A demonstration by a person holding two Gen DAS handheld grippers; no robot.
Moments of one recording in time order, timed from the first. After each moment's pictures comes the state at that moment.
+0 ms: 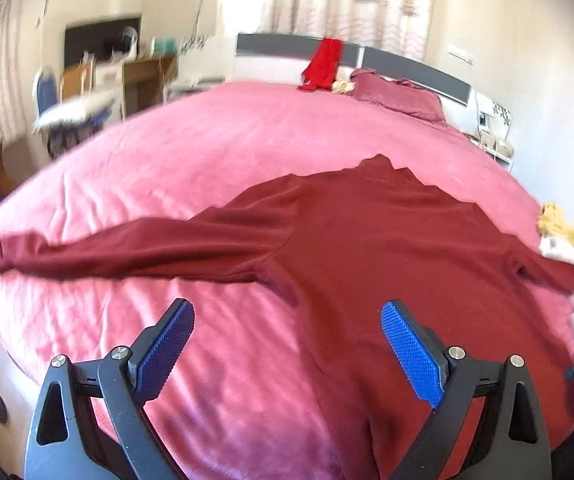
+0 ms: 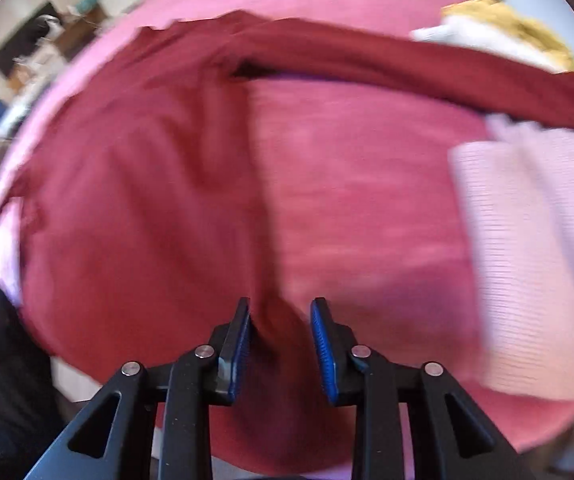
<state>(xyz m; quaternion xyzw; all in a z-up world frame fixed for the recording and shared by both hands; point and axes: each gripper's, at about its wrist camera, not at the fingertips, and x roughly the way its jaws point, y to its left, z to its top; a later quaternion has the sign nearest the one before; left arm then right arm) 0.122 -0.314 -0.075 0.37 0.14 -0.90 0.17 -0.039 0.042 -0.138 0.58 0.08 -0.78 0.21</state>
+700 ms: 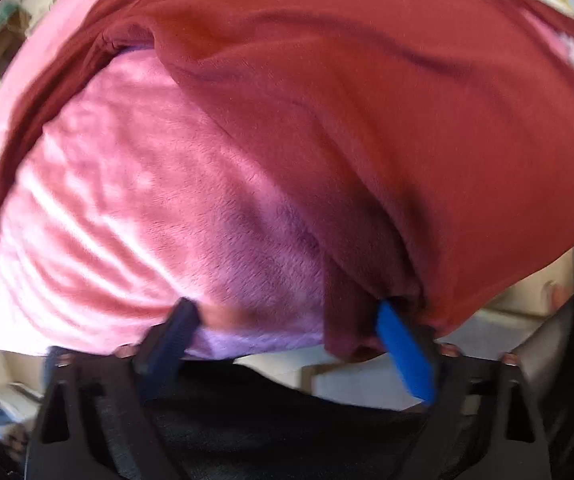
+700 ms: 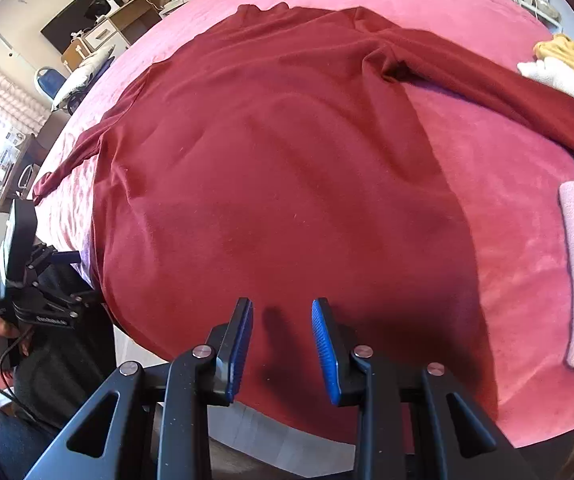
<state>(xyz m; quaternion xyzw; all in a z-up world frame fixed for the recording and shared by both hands) 0.125 -0.242 -0.167 0.66 -0.05 -0.74 0.04 0.011 -0.035 -0.140 0.59 0.05 -0.74 0.32</state>
